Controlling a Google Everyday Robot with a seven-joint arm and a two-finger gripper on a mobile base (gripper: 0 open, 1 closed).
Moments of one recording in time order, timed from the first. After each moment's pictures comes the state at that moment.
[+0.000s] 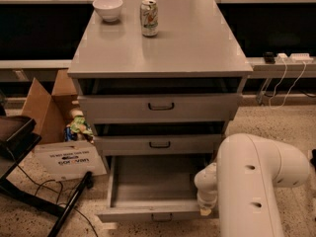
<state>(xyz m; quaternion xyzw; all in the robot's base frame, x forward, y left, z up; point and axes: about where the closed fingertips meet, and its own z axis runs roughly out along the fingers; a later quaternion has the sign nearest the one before) 0.467 -0.227 0.175 0.66 -0.75 -0.04 0.08</state>
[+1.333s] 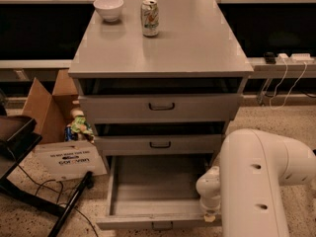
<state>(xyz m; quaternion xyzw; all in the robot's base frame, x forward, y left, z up) 0.430 -0.233 0.196 0.65 -0.75 -0.04 0.10</state>
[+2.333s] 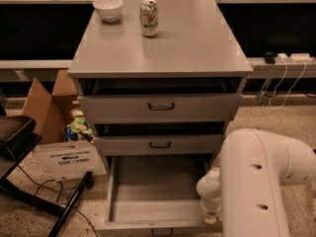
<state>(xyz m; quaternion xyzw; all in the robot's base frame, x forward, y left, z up) 0.424 -0.235 0.200 0.65 -0.75 -0.04 0.11</state>
